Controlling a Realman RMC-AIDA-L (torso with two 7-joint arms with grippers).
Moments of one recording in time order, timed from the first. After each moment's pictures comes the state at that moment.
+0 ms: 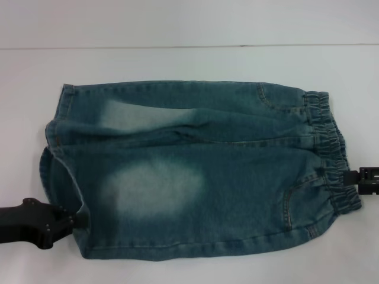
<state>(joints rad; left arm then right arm) -0.39 -2.16 0.39 0.96 2.45 1.77 -1.57 0.49 1.88 -0.46 -0.57 -2.38 -1.64 2.24</state>
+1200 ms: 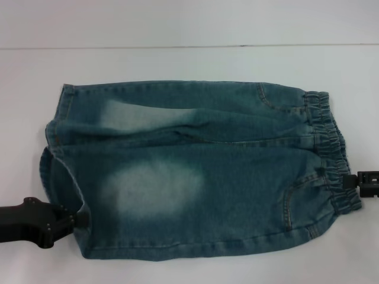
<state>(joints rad) -0.39 -2.16 0.39 0.96 2.45 1.77 -1.57 0.49 1.88 -0.50 -0.57 -2.39 -1.58 2.24</state>
